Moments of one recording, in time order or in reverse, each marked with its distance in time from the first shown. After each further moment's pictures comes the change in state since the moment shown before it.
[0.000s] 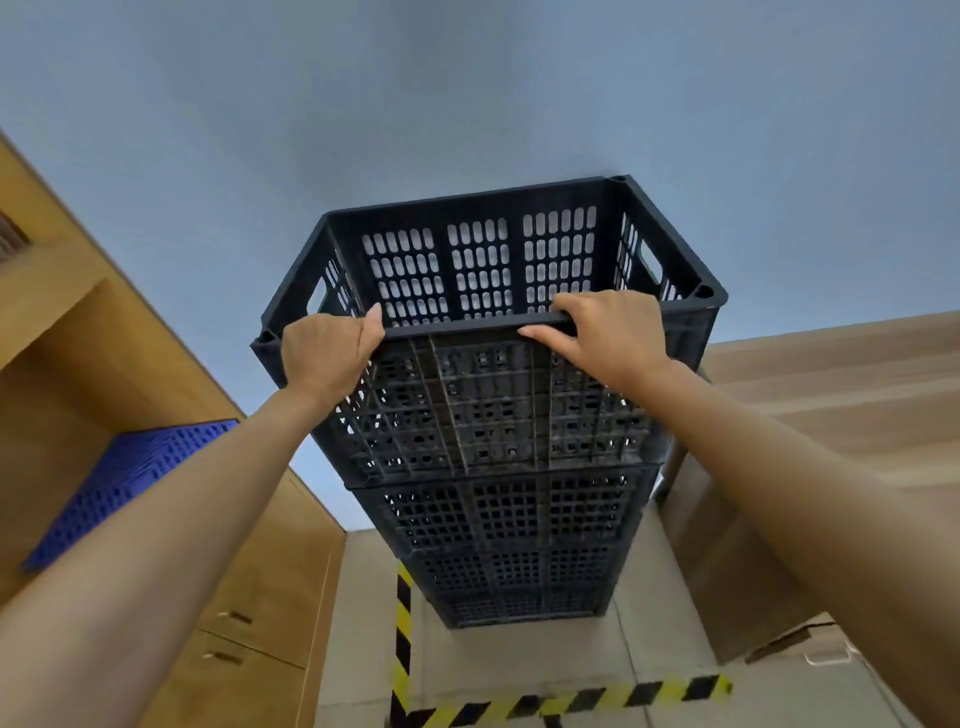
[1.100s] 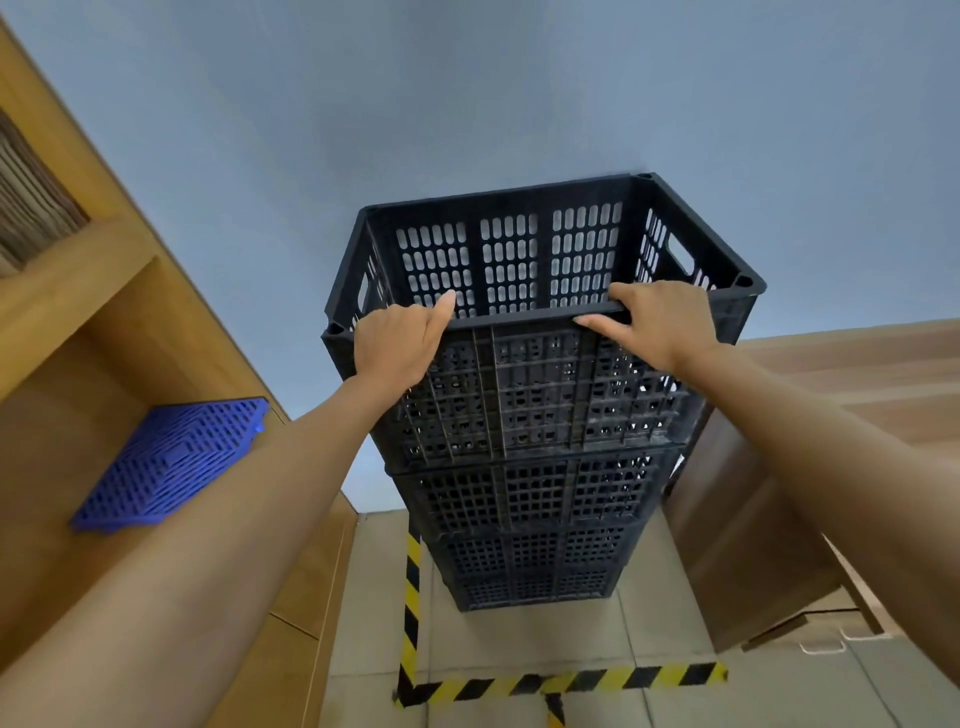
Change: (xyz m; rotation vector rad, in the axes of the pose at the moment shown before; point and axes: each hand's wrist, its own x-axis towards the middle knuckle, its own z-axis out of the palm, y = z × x) left_hand -0.017 0.028 -0.037 -0.142 -0.179 -0.038; right_hand -0.007 0.013 -0.012 -0.014 -0.093 0.001
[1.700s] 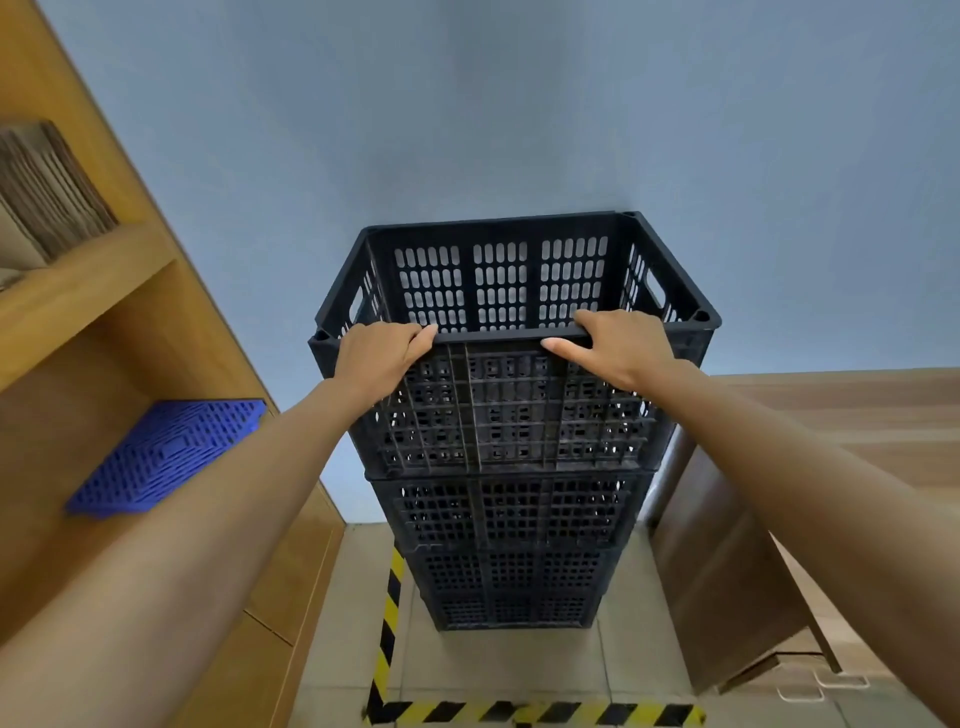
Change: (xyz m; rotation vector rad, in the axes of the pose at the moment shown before) left_hand -0.007 0.003 -0.002 0.085 -0.110 0.065; right_hand -0.002 0.005 -0.010 0.078 -0.144 -0.025
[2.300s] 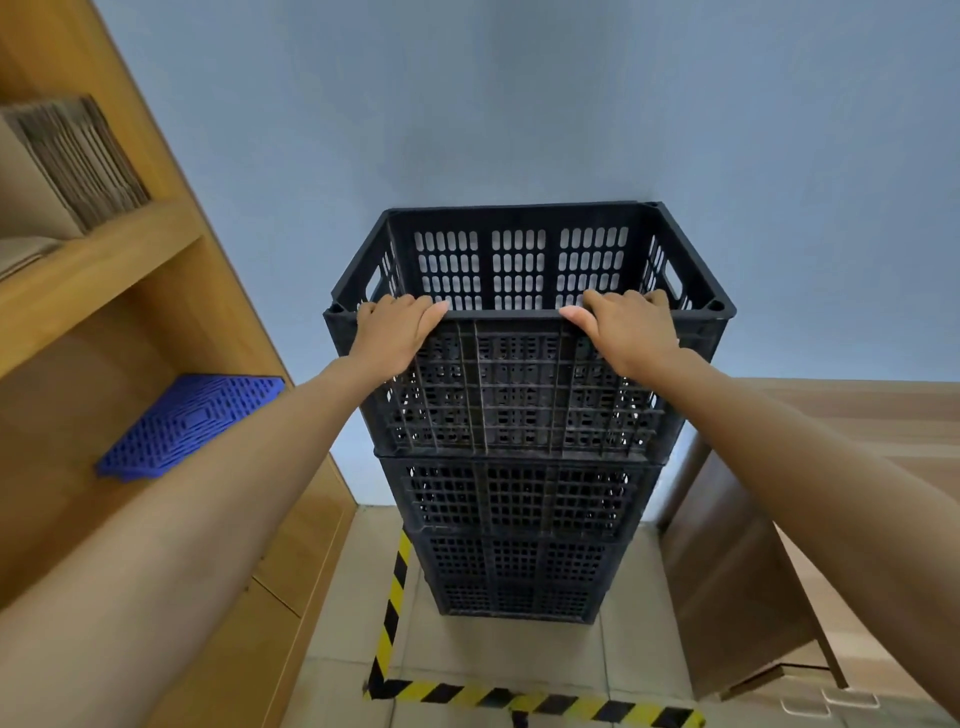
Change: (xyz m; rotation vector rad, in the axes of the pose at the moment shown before) left_hand 0.007 -0.002 0.014 -0.046 -0.039 -0.103; right_hand 0.008 0.001 0.008 -0.053 0.005 -0.005
